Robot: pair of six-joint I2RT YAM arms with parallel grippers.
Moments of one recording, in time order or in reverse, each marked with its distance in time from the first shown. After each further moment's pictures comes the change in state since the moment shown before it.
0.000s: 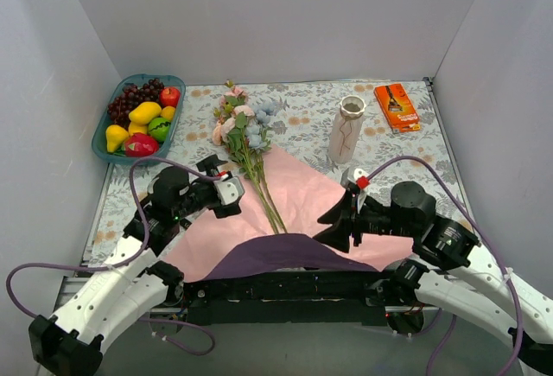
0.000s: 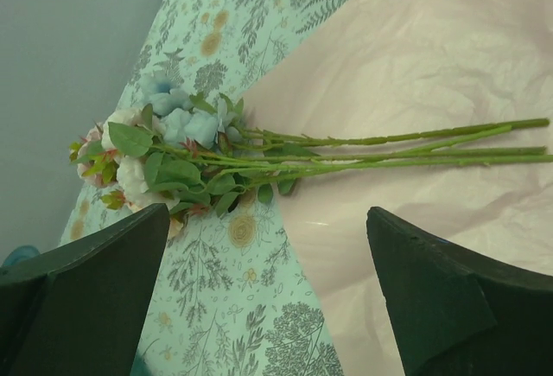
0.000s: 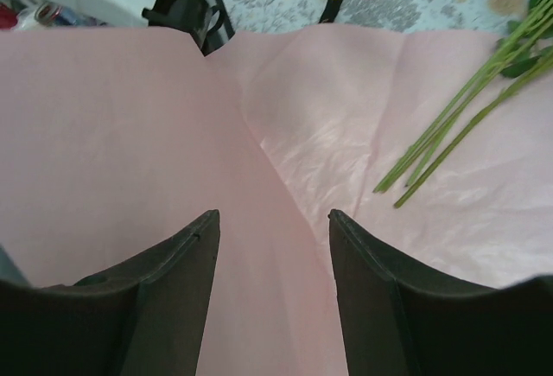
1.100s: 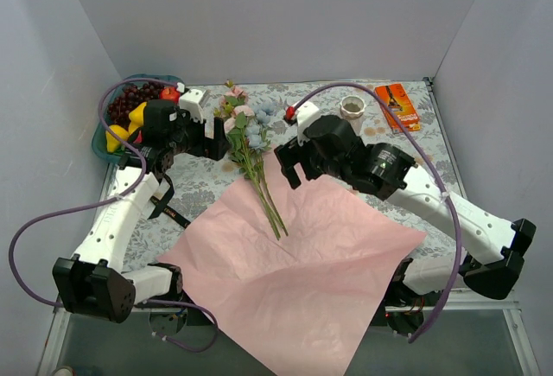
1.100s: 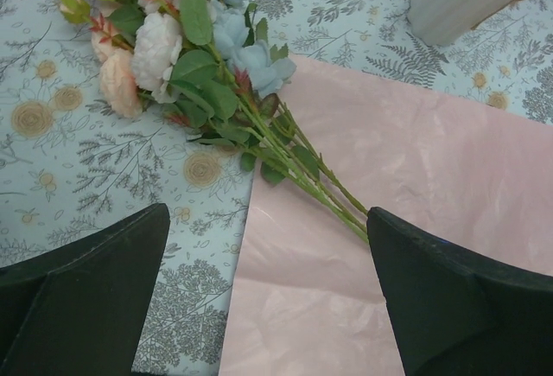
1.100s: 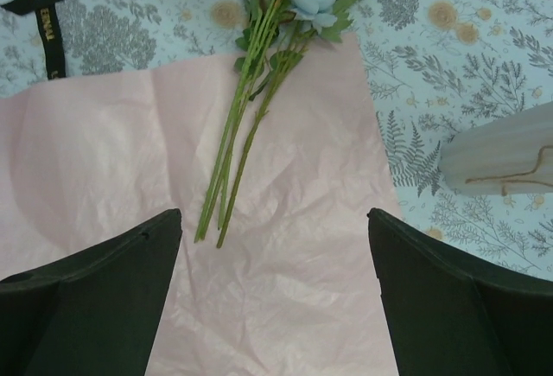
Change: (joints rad) left arm 0.285 0.461 0.560 -0.274 -0.012 -0.756; right arm 0.191 0.695 0.716 -0.370 0.773 -0.063
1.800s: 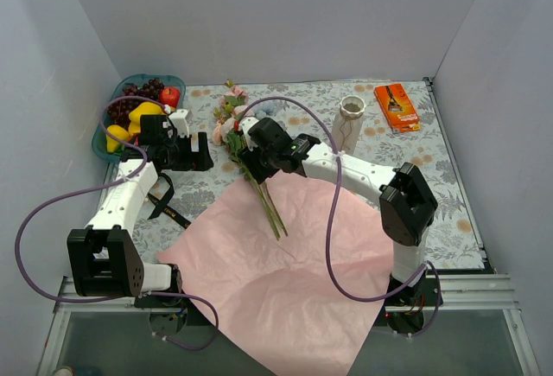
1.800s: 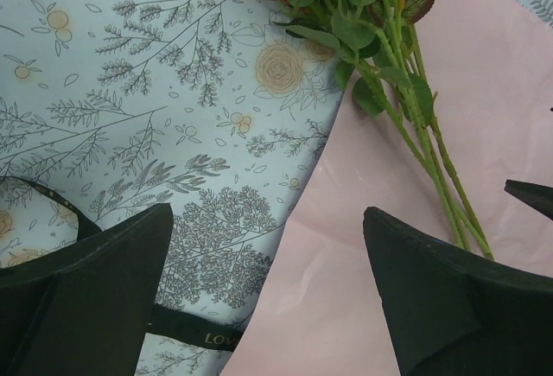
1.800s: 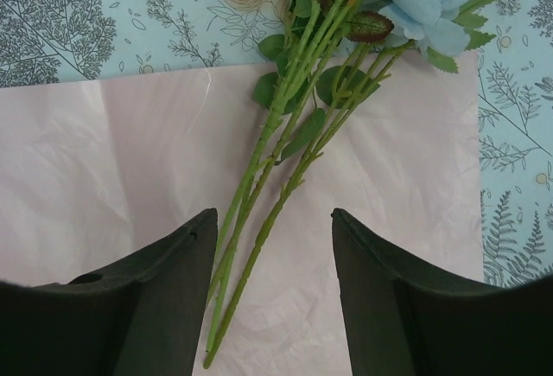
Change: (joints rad) left arm 0.207 0.132 -0.127 -0.055 0.004 -0.023; right arm -0.119 0.571 0.116 0.230 -0.210 -0.075
